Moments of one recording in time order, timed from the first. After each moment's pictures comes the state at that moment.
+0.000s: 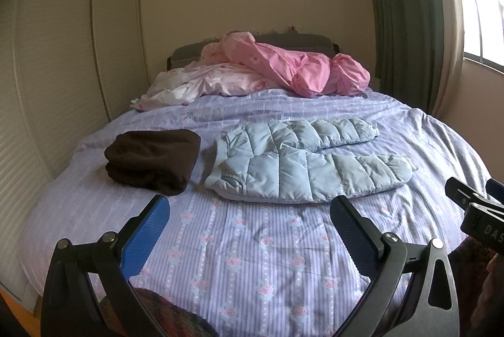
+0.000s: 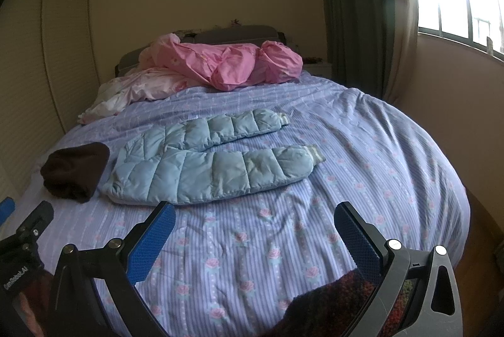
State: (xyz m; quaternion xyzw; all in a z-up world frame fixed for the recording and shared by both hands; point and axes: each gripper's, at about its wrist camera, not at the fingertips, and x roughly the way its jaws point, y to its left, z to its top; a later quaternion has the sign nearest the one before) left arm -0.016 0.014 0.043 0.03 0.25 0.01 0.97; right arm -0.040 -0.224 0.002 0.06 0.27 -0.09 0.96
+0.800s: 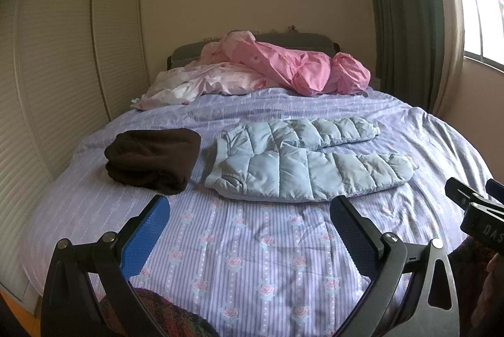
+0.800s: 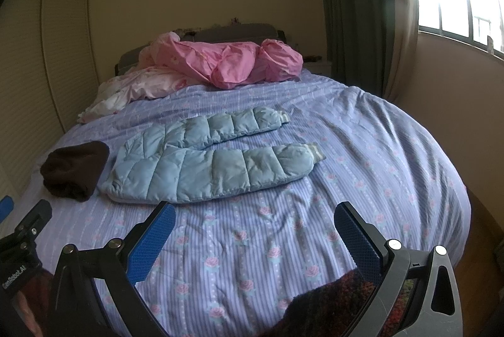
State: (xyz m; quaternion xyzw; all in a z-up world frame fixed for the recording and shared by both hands) left arm -0.017 0.014 0.039 0.04 0.25 0.01 0.97; right arm -0.040 -0.225 0.002 0.06 0.27 -0.09 0.96
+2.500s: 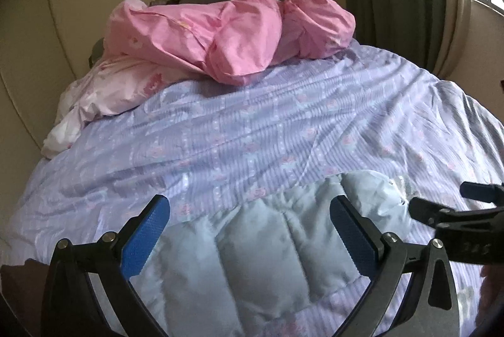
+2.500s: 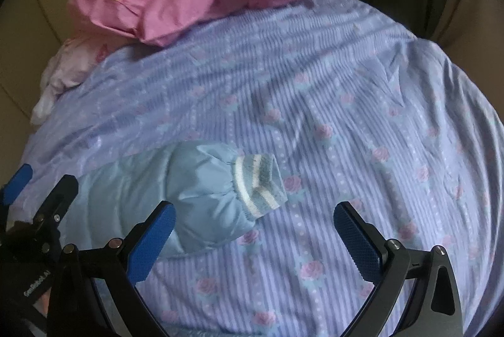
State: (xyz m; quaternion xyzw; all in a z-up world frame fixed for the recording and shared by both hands) left arm 0.446 -0.230 -0.047 0.14 0.35 -0.07 0.92; right arm 0.427 -0.412 -0.088 0.13 0.48 -0.05 0.87
